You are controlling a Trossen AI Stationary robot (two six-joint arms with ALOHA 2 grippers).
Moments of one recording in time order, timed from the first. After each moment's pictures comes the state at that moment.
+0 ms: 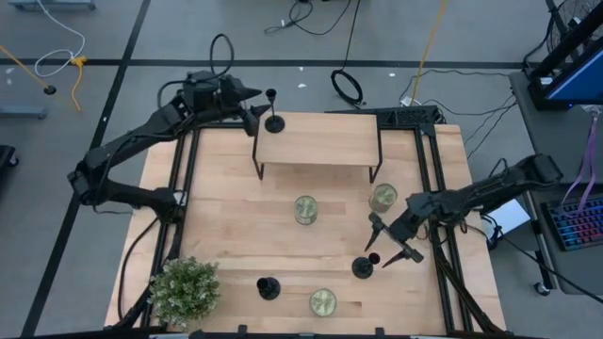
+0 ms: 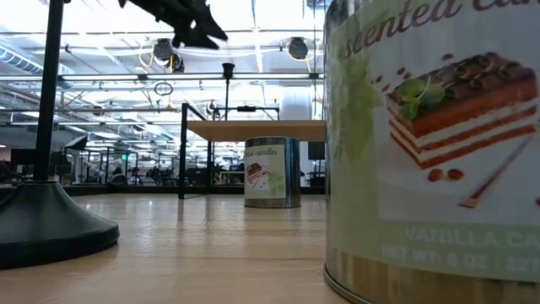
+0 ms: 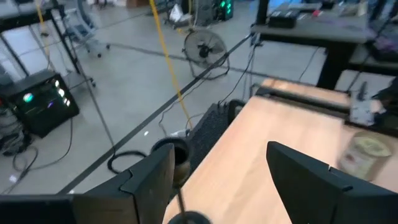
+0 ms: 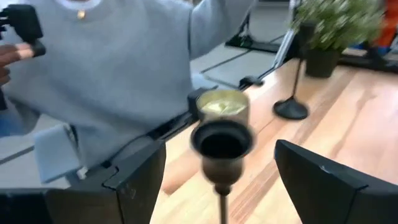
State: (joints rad) left arm 0.64 1.21 1.23 -0.28 0.10 0.10; right arm 0.25 0.93 0.22 0.51 -0.55 -0.02
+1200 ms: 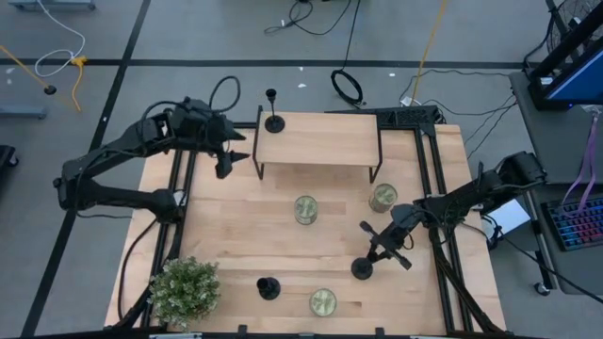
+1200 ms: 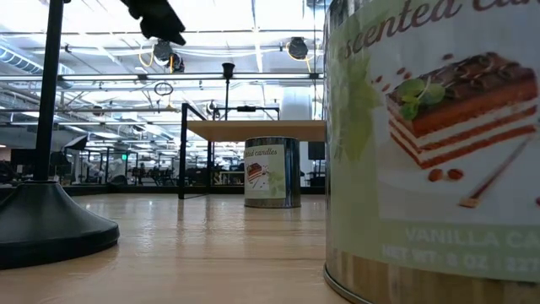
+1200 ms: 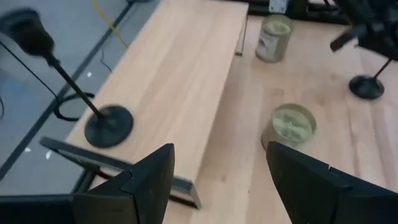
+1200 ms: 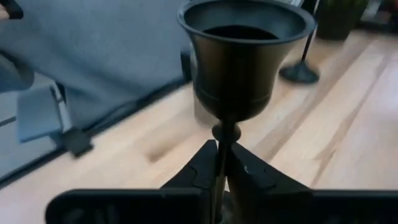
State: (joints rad) left arm 0.44 1.03 1.23 -0.83 0.13 0.15; right arm 0.29 1.23 0.22 0.71 -0.50 -0.11
